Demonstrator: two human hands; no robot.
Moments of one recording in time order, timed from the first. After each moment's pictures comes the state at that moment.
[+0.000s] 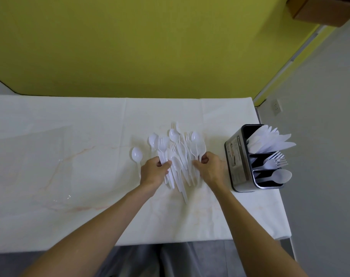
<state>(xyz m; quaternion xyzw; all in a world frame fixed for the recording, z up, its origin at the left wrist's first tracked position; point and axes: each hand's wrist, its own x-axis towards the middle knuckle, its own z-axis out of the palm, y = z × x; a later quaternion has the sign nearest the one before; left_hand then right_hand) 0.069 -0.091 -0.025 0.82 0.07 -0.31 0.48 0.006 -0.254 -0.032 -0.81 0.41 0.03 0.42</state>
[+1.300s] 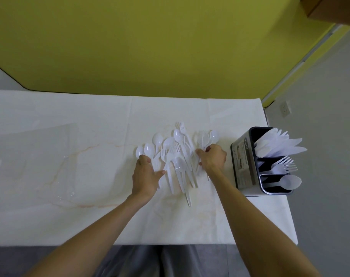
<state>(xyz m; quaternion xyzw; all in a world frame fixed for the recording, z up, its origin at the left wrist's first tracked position) 0.067 -0.059 -0.043 0.92 0.00 -0.20 0.34 0.047 -0.257 -0.029 -0.77 0.48 0.02 0.42</state>
